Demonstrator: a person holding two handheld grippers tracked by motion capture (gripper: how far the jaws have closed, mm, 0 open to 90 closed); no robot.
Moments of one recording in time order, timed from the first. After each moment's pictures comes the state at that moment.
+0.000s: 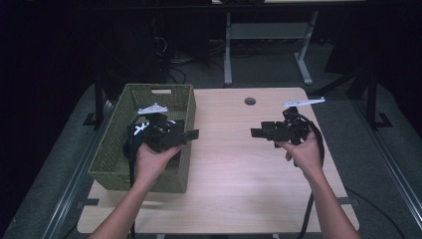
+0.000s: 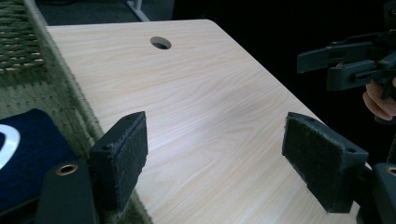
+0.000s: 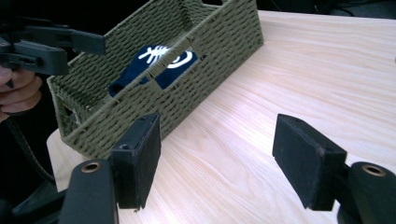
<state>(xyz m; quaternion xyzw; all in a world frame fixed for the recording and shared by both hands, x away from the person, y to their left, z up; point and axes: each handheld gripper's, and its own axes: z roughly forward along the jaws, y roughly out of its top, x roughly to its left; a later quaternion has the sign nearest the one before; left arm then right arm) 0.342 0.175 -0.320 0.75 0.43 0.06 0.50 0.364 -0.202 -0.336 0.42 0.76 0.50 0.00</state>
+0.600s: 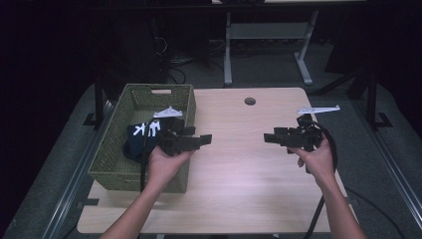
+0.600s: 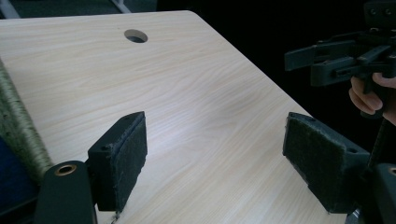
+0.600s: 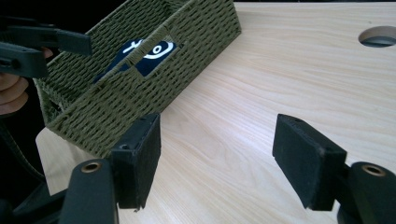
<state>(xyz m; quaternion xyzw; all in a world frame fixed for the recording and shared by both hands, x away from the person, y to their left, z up) 0.337 0.146 -0.327 0.76 0.41 0.04 0.50 0.353 -0.234 -0.351 0.44 0.75 0.49 0.01</state>
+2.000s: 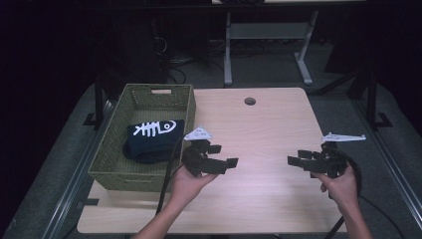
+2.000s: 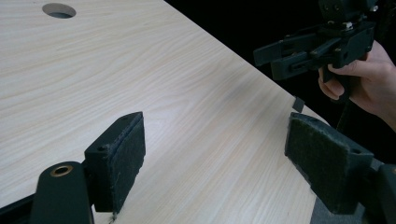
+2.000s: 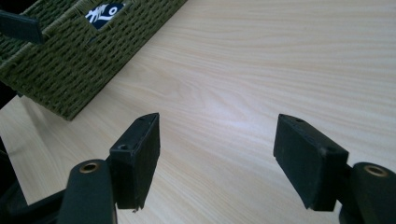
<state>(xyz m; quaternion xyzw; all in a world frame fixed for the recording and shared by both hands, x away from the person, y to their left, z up) 0.302 0.087 -0.359 0.79 0.35 0.01 0.50 0.305 -0.296 -0.404 0.49 0.74 0.47 0.03</state>
